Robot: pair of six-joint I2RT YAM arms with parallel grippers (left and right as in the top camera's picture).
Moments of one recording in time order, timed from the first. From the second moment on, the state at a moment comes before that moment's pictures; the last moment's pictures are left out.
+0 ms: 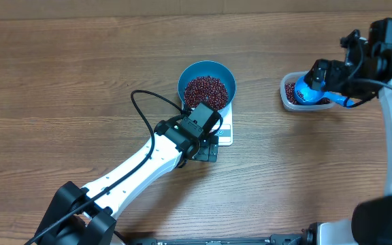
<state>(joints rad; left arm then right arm) -0.70 1.61 1.07 -0.77 -0.10 -0.57 -0.18 1.62 1.63 -1.17 -0.24 0.02</state>
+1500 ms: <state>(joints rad) -0.70 1.61 1.07 -0.75 -0.09 -0.57 -0.18 1.04 1.51 -1.19 -0.24 0.02</state>
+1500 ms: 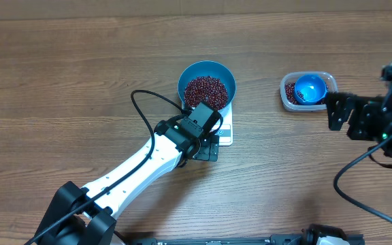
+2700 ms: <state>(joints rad) -0.70 1.61 1.07 -0.75 -0.09 -0.57 -0.17 0.59 0.06 0.30 -0.60 0.02</state>
